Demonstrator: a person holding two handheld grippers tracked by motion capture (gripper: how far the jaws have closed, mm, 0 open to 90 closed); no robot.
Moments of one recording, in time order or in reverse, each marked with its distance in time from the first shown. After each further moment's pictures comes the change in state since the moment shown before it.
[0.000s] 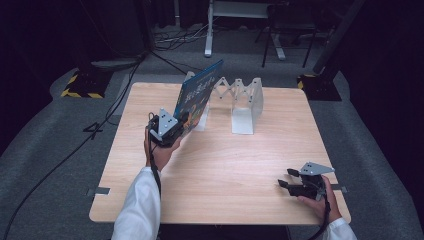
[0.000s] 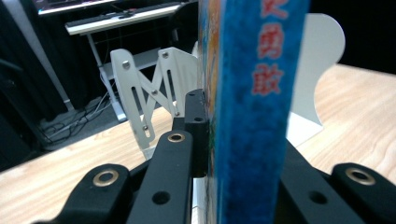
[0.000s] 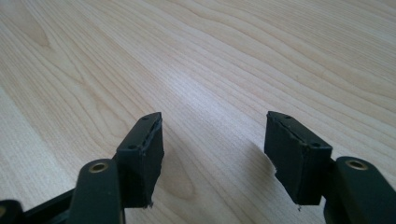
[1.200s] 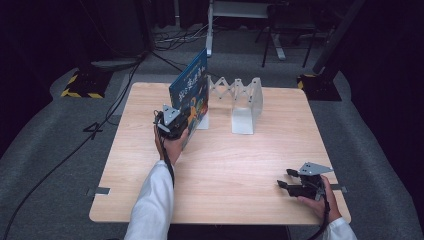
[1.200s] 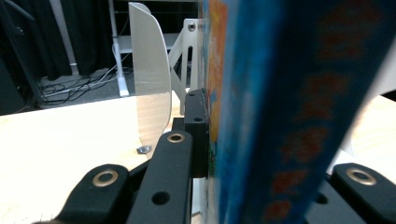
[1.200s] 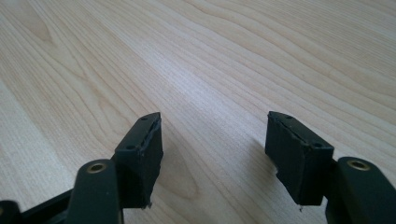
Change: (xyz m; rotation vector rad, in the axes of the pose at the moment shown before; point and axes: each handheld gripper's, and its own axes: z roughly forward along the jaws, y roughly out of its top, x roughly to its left) left arm 0.006 -0.018 0.053 0.028 0.092 -0.196; right arm 0.001 0.001 0.002 0.013 0.007 -0.012
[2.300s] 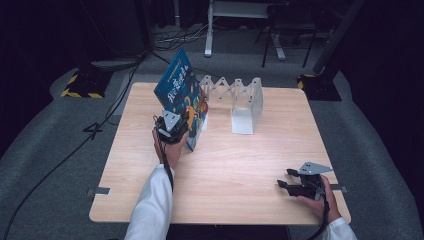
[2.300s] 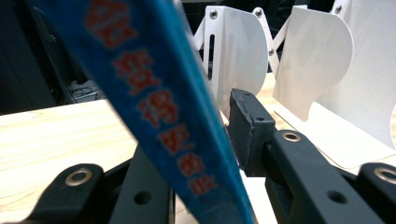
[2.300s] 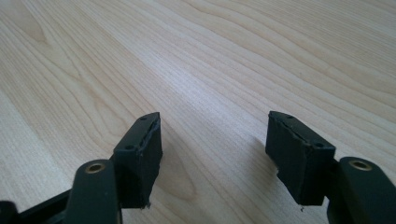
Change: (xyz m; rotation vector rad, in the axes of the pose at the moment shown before) left arm -0.001 -0.019 -0.005 -0.009 0.078 0.041; right arm 0.000 0.000 0.001 0.005 -0.009 0.014
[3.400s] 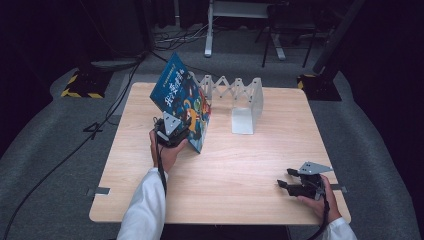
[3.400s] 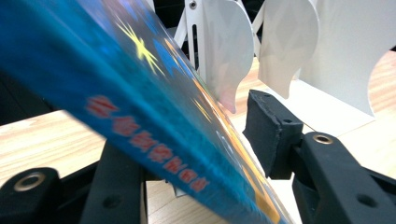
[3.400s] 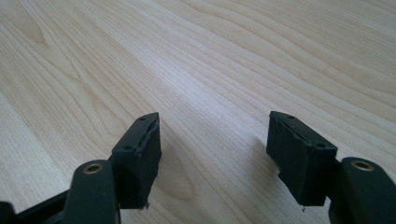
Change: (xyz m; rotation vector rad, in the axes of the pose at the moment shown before) left arm 0.001 0.005 -0.018 0.045 -0.058 0.106; right arm -0.001 0.000 0.000 -0.001 0.001 0.004
